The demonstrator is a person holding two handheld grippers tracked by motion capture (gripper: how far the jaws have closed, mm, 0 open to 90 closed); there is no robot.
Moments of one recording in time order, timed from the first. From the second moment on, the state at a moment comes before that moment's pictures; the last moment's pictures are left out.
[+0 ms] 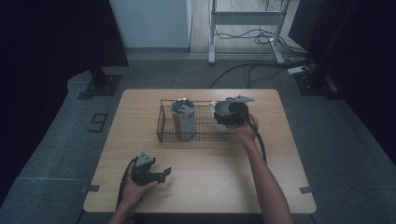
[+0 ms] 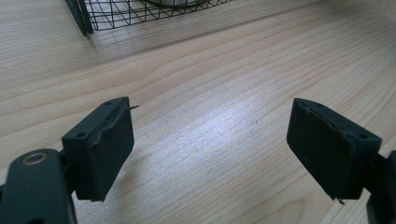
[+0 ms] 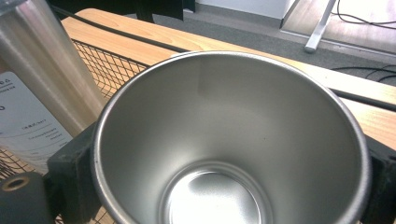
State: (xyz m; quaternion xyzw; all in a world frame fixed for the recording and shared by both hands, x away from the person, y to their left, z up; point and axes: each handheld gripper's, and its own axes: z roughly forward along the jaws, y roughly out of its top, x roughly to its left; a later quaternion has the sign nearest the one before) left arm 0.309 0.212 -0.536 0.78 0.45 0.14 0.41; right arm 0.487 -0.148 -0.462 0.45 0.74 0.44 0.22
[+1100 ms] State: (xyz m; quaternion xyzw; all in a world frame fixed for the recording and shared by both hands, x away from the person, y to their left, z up) left arm 0.308 0.212 -0.535 0.78 0.45 0.14 0.41; right arm 0.492 -0.142 -0.482 0.46 0.75 0.41 0.22
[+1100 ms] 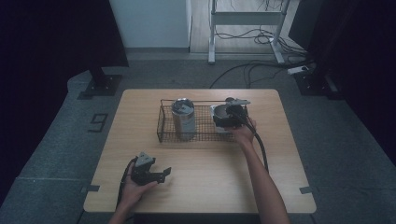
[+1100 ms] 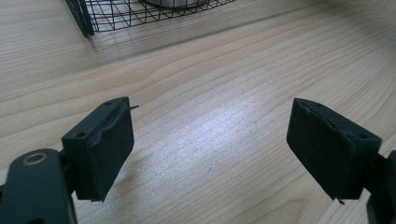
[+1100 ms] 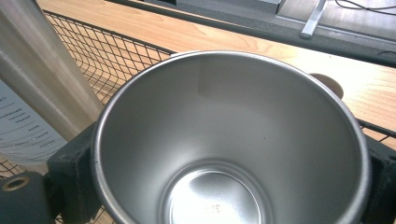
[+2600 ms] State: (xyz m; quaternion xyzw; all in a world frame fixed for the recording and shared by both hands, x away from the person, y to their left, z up) left arm 0.307 0.212 -0.535 0.79 0.44 0.14 0.41; right arm 0.496 -0.137 -0.488 0.47 0.77 0.36 0.22
